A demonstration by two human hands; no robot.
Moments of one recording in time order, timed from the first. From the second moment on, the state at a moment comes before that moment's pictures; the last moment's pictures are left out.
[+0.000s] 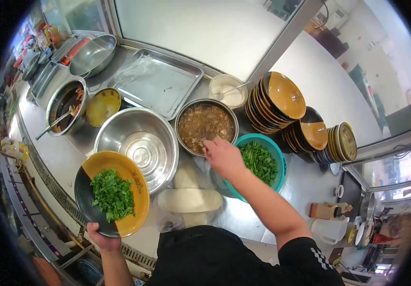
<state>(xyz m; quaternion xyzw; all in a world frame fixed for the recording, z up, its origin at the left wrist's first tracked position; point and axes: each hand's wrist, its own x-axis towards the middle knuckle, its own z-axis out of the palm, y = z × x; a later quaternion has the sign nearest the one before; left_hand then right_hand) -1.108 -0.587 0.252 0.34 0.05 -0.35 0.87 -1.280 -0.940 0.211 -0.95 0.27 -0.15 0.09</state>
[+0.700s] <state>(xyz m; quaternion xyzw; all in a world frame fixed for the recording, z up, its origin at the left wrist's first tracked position) -1.101 -0.643 0.234 0.36 0.07 -0.40 0.84 -1.349 -0.958 0.216 -0.46 0.46 -0.30 0.70</state>
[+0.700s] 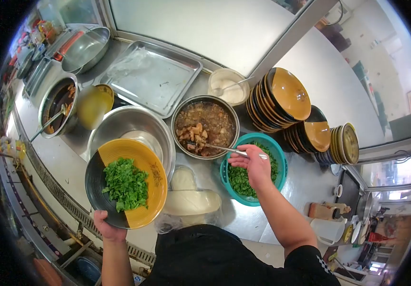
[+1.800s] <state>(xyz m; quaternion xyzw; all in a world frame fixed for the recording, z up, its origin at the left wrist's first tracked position) -1.105 -0.653 0.234 0.36 0.06 -0.43 0.83 -1.320 -0.956 0.220 -0.56 0.39 -0.30 0.66</state>
